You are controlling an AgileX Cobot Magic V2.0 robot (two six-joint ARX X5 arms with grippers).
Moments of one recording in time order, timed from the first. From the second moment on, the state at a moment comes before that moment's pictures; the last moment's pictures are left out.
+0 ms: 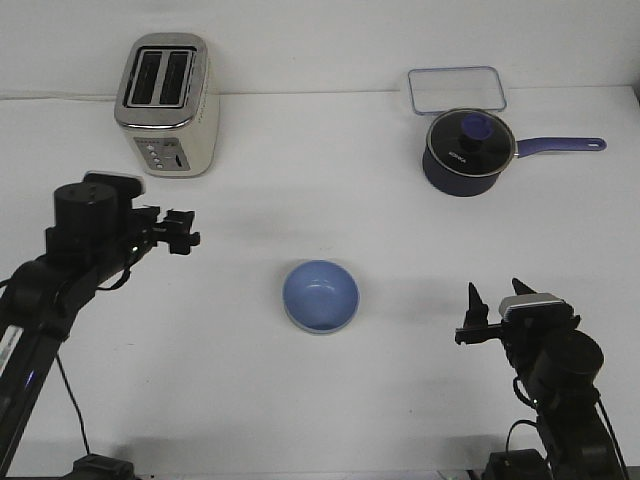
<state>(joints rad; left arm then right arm) -0.21 1.21 1.37 -0.61 0.10 -0.09 0.06 0.51 0.56 -0.36 -0.07 0.05</state>
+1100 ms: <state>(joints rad) -0.16 0.34 0.55 -0.30 0.10 -0.12 0.06 0.51 0.56 -0.36 -0.07 0.05</state>
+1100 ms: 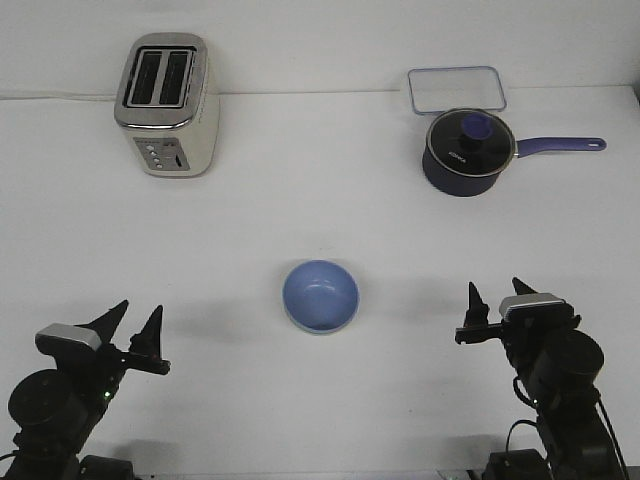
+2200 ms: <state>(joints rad) -0.16 0.34 0.55 -0.30 0.10 -0.12 0.06 0.51 0.56 -0.36 -0.07 0.05</state>
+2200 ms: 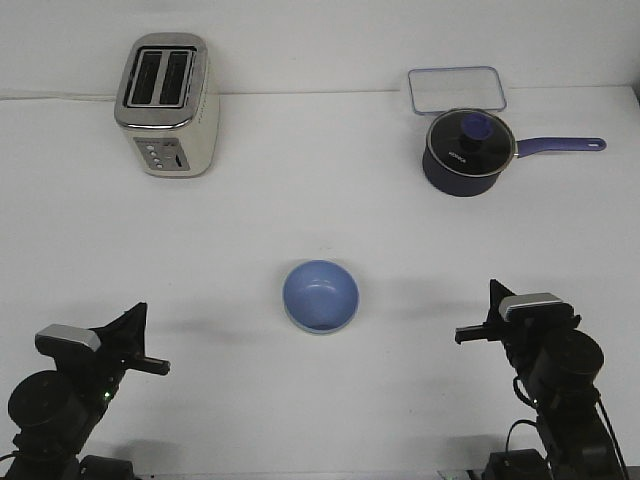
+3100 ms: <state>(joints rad) -0.04 0.01 0.07 0.08 0.03 -0.01 0.06 0.51 0.56 -0.35 -0.07 0.05</state>
